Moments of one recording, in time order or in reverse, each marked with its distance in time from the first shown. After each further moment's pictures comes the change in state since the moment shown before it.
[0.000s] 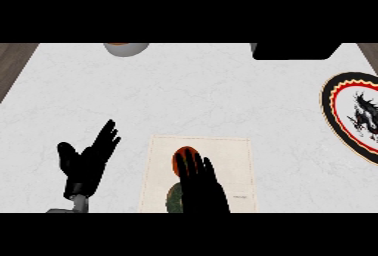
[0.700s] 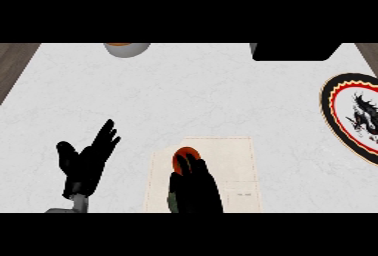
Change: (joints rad) left arm -0.001 -0.016 0.025 0.000 -0.024 -0.017 0.010; right arm -0.086 0.006 0.001 0.123 -0.001 0.036 -0.073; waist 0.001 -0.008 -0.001
